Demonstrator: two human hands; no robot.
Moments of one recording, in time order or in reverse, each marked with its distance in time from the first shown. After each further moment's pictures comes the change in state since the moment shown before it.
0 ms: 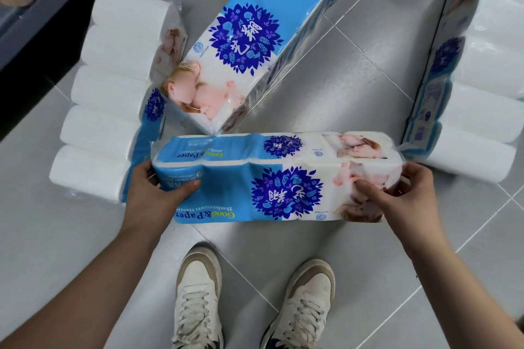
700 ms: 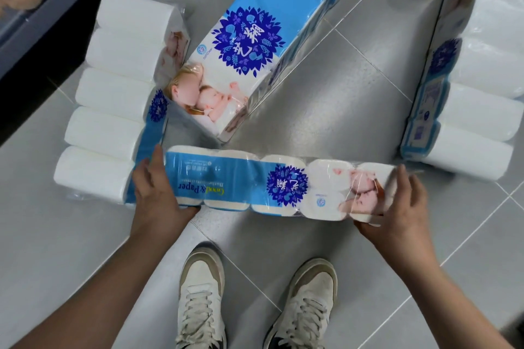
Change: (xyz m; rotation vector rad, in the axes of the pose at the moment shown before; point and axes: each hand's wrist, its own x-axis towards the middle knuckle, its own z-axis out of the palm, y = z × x) left_hand -0.020 0.003 -0.001 0.630 0.004 0.236; right_hand -0.009 0.056 -0.007 -0.756 0.077 -0.384
